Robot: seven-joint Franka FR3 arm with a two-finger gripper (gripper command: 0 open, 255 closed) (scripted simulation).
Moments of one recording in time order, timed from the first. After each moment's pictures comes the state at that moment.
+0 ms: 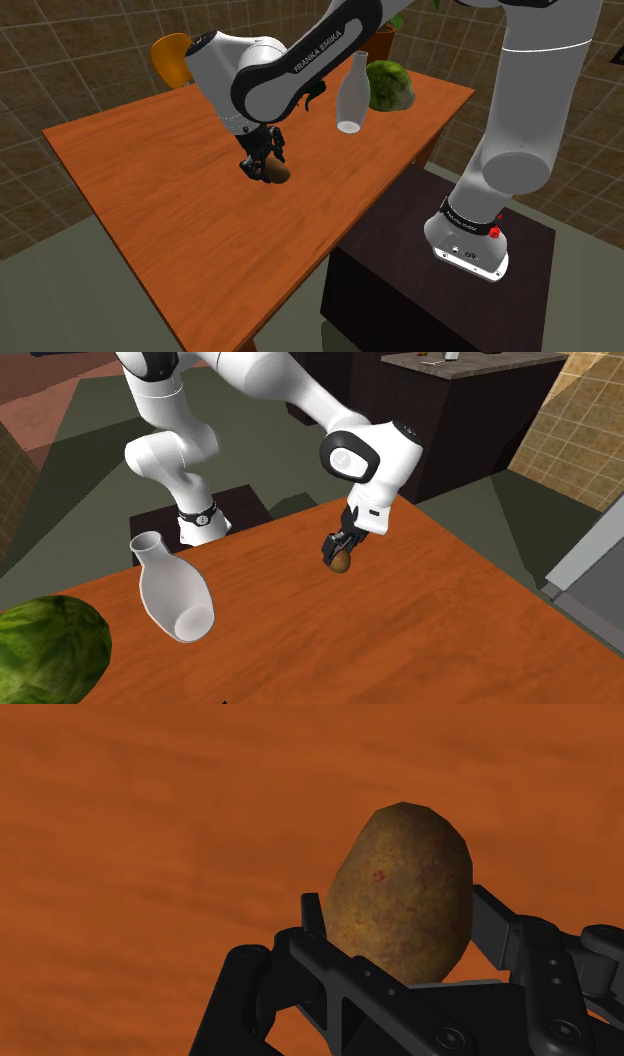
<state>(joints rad) 0.12 0.30 0.52 -1.96 -0.30 1.91 0.59</state>
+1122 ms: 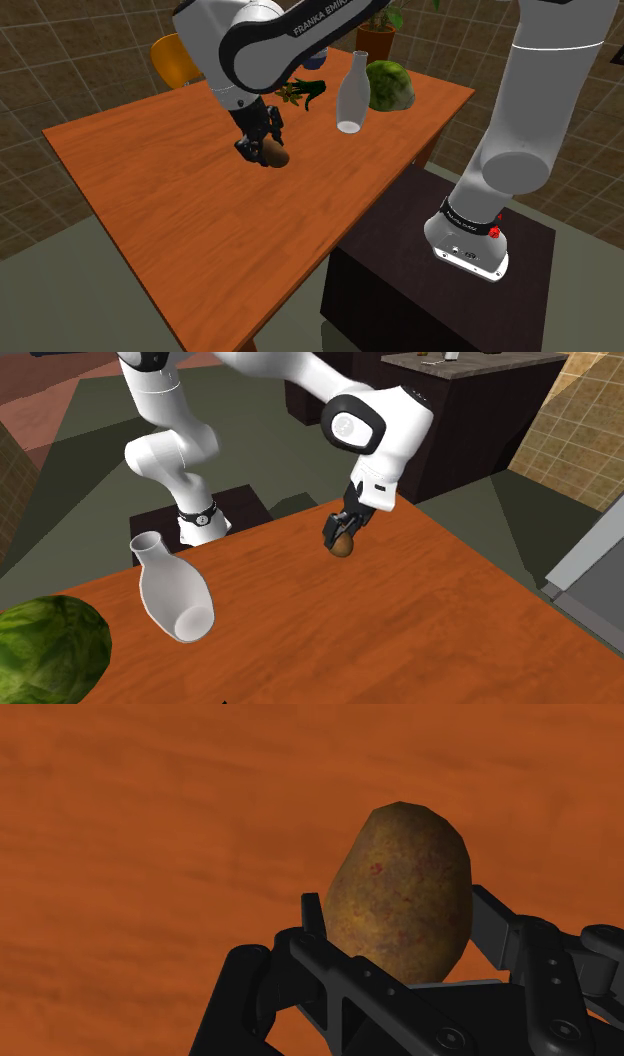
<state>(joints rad) 0.11 0.23 0.53 -1.89 -0.26 1.79 0.55</state>
